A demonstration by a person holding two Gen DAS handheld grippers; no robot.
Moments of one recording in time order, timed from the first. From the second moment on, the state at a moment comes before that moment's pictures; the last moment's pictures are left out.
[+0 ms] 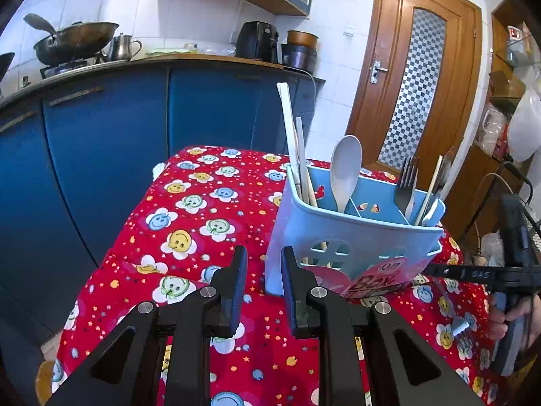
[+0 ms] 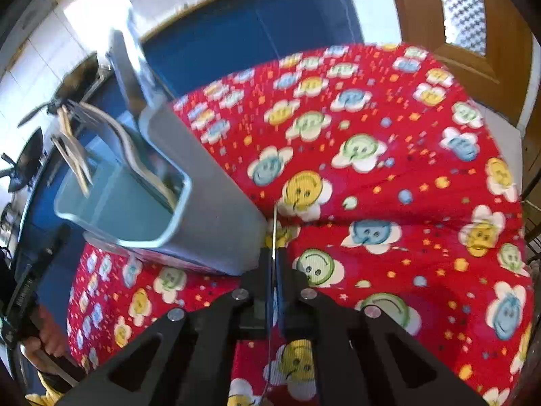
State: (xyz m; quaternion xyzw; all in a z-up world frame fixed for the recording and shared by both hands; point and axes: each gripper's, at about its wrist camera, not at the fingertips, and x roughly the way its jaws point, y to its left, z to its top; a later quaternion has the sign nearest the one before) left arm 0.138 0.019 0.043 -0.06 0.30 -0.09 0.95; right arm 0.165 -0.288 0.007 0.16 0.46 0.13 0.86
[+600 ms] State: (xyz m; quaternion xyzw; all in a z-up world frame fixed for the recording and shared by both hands) left arm 0.131 0.014 0.042 -0.05 0.30 -0.09 0.95; right arm 0.086 -0.266 0.120 0.15 0.22 0.12 0.96
